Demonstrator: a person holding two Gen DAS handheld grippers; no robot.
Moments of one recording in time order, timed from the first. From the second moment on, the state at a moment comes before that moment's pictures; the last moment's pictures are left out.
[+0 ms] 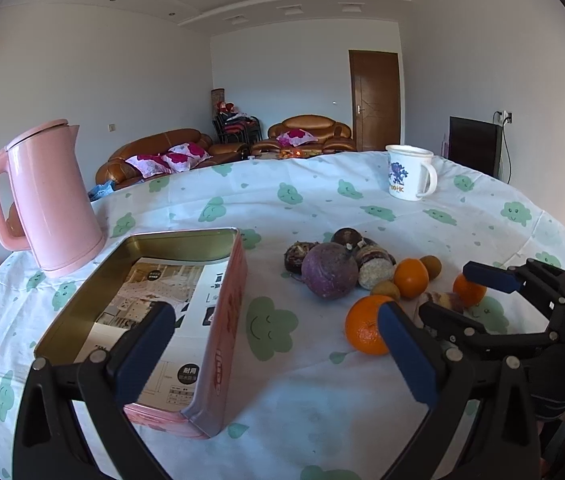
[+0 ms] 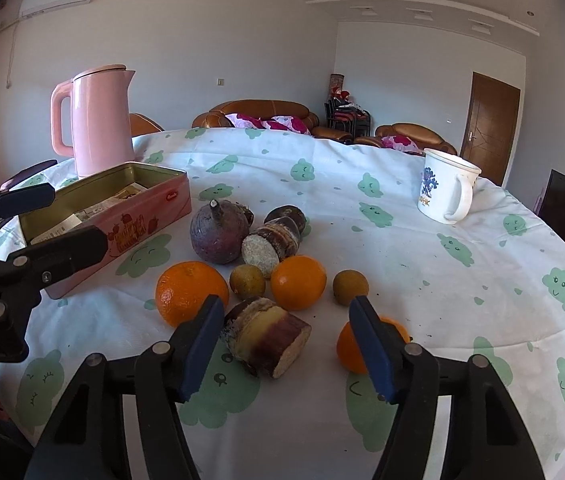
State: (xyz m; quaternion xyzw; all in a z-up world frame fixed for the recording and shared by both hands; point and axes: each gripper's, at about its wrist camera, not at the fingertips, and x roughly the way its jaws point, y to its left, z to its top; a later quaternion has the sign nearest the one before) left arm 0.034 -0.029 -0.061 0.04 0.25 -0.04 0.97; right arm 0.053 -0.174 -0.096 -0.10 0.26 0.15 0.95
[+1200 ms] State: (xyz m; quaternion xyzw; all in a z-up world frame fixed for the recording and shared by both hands) left arm 0.072 -0.073 -0.074 0.05 0.32 -0.12 0.94; right arm 0.050 -0.205 -0.079 -0.06 0.22 0.14 0.96
